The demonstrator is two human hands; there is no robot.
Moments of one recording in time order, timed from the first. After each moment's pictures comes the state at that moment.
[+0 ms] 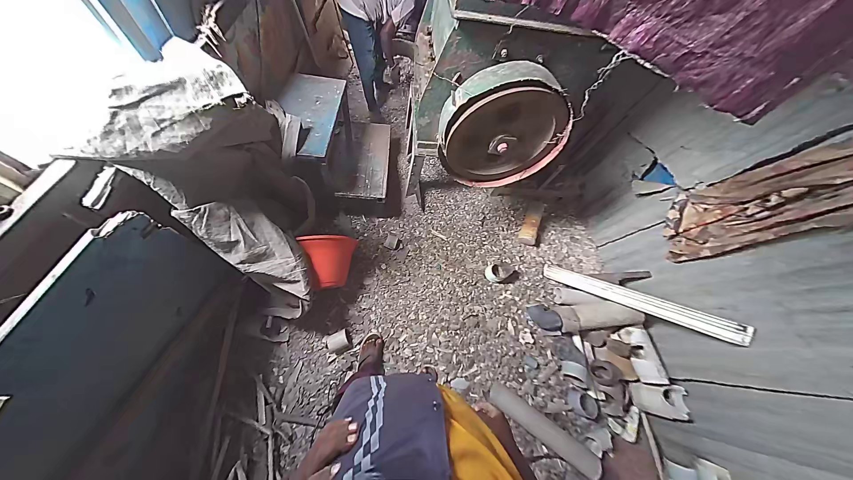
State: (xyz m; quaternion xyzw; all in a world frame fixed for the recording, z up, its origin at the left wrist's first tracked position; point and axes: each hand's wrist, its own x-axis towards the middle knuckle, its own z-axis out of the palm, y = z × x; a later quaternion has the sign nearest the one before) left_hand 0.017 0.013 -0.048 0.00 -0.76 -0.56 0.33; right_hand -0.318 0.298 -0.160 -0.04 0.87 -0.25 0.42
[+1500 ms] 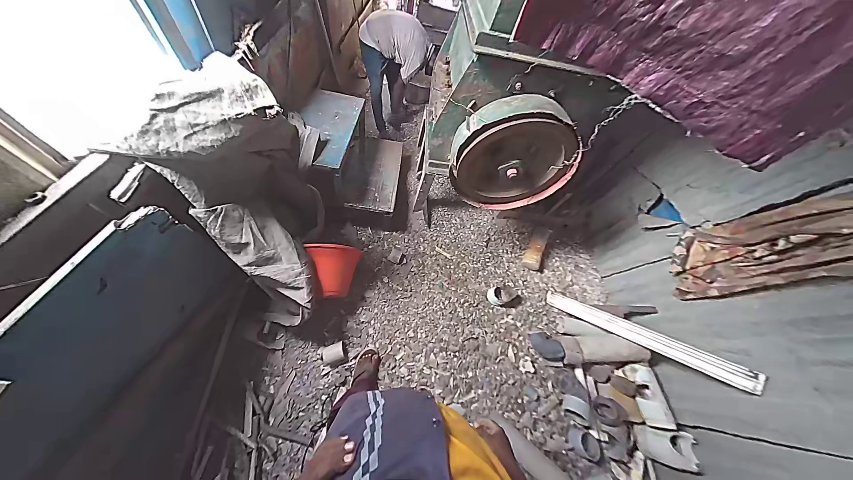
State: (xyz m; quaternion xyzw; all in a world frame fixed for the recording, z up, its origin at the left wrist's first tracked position) left_hand 0.017 0.020 -0.015 0.09 -0.76 -0.57 0.31; right_hand -0.337 0.273 -0.142 -0.05 0.87 -0.22 0.43
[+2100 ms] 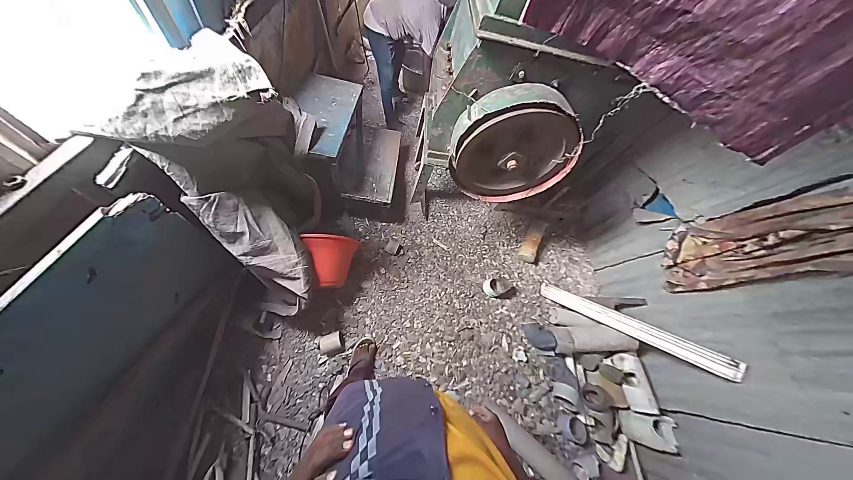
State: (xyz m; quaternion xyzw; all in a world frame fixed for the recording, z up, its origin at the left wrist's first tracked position) left_hand 0.019 0.019 -0.033 0.05 -0.76 -0.55 0.35; right_hand -0.337 0.271 -0.142 -0.05 0.87 -0.22 0.44
